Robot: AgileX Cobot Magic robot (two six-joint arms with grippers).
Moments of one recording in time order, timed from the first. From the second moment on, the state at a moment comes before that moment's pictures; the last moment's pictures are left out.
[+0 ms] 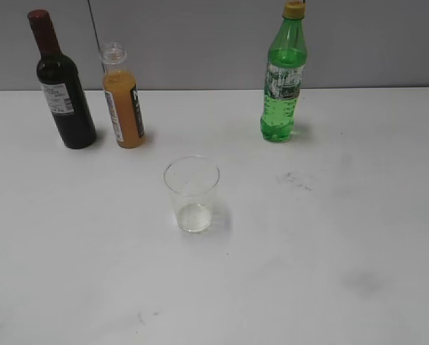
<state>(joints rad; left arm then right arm) 0.01 -0.01 -0.49 -0.02 1.09 0.08 -0.05 0.81 -0.89 0.11 1.18 -0.20</state>
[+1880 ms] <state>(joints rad) 0.01 -0.01 -0.49 -0.03 1.09 0.08 0.07 -0.01 -0.50 0.04 1.05 -0.12</state>
